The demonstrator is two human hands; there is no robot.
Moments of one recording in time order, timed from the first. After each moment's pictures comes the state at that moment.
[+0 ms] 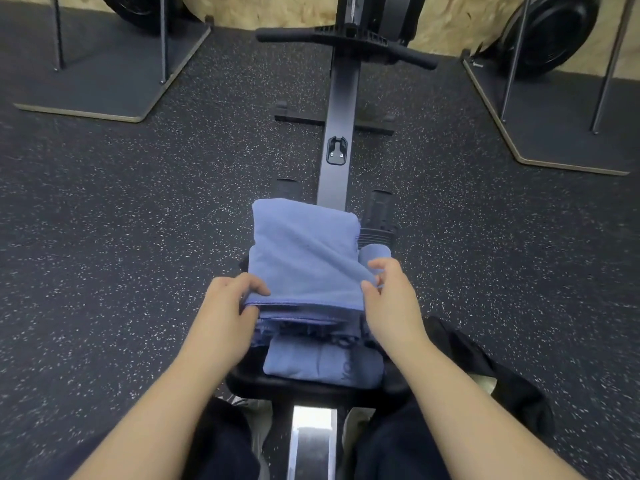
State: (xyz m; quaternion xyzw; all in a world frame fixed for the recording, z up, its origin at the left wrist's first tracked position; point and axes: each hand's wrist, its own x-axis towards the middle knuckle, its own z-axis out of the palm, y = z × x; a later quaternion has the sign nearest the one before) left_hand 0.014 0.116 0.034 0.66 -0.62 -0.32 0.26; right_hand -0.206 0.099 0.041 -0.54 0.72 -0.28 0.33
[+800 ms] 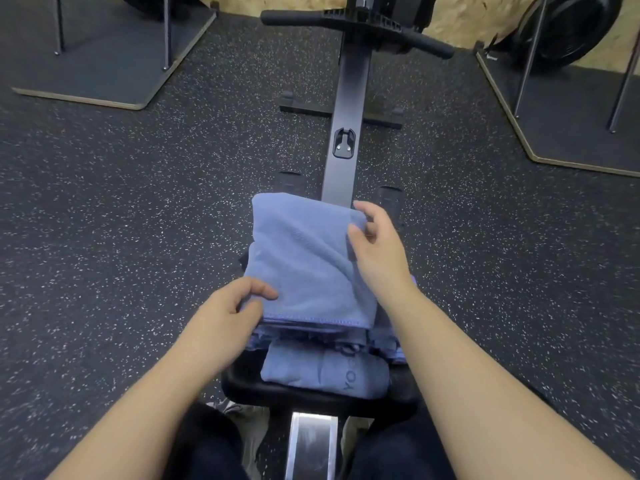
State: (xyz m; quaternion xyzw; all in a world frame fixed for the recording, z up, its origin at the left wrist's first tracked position) left_hand 0.010 0.110 0.036 0.67 -0.53 -0.43 0.29; right_hand -0.189 0.030 0.041 -0.54 0.64 -0.40 0.37
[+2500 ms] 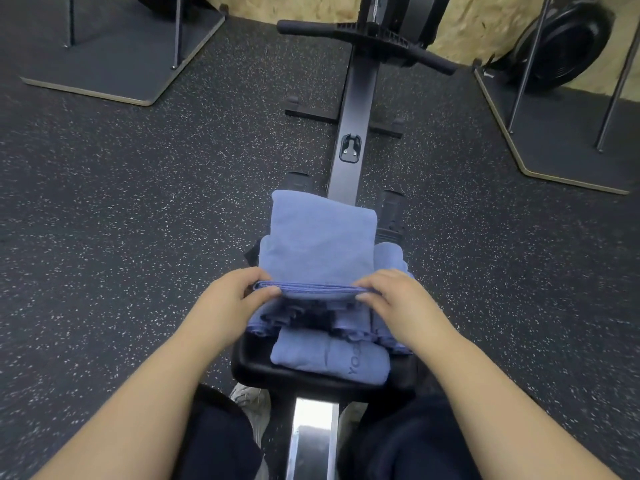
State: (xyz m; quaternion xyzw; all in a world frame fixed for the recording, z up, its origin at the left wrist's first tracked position) left_hand 0.033 0.111 0.033 0.65 -0.62 -0.37 0.25; right_hand -0.217 0.096 0.047 -0.78 0.56 -0.13 0.23
